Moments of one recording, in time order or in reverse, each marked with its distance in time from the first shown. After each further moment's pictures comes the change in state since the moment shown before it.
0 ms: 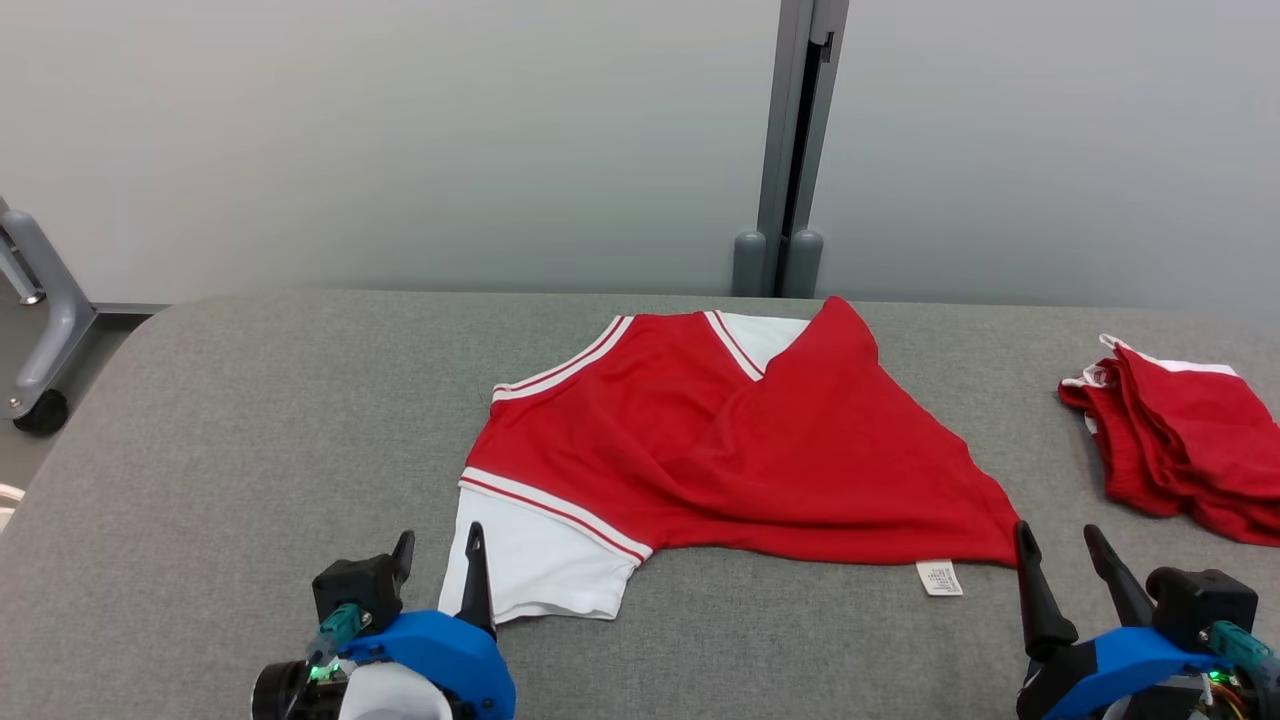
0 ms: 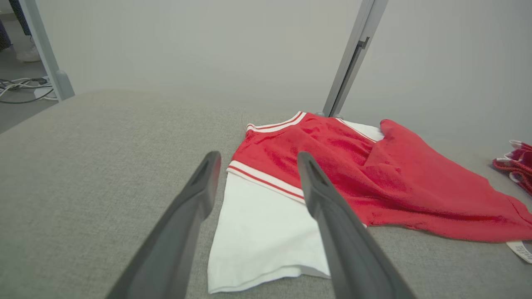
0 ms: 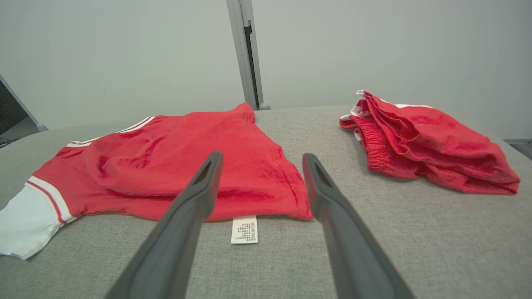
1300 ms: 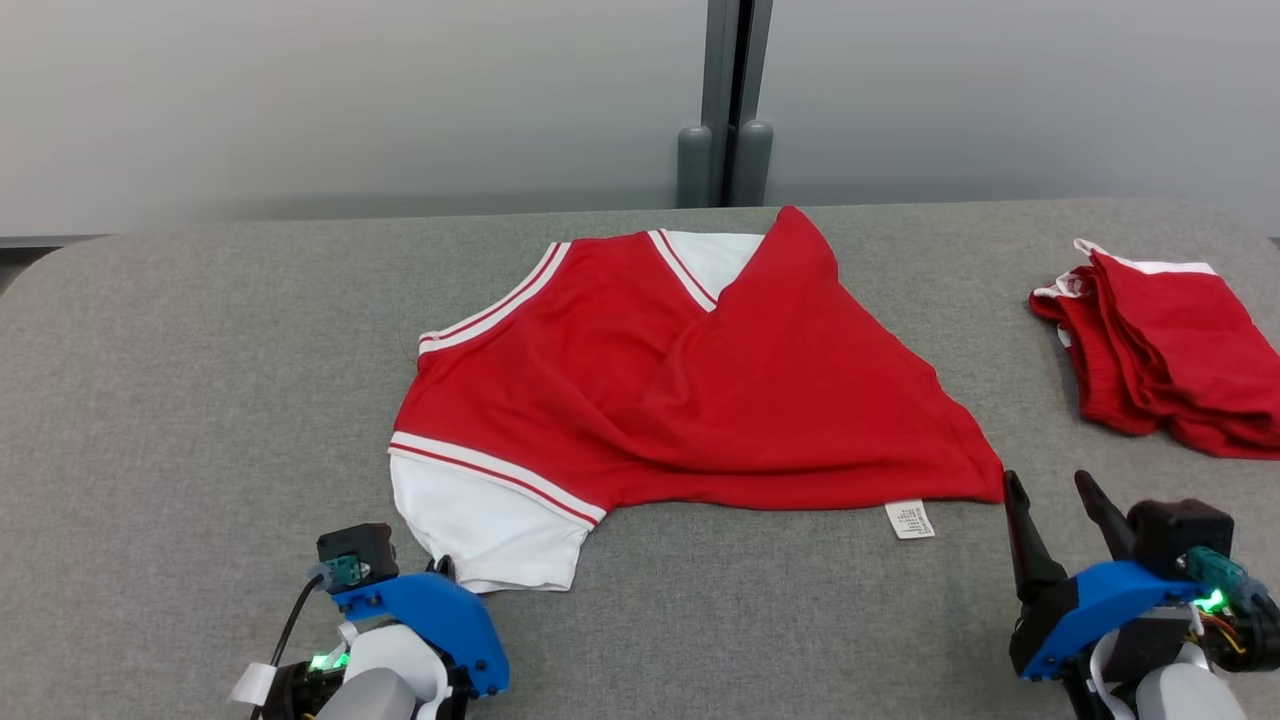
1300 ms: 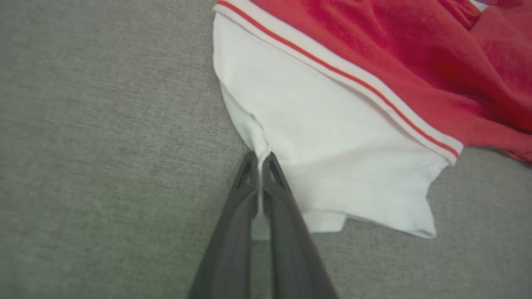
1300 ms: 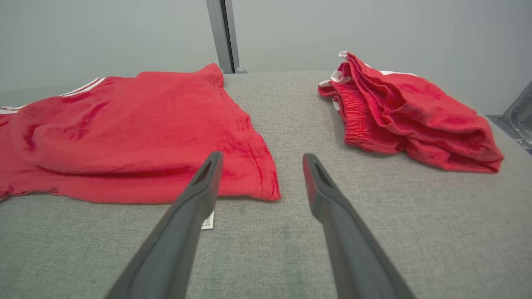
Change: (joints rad) left arm -0.129 -0.055 0.014 0.272 -0.142 -0.038 0.239; right arm -0.092 0.000 -0.008 0.007 -0.078 0.000 0.080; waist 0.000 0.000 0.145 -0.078
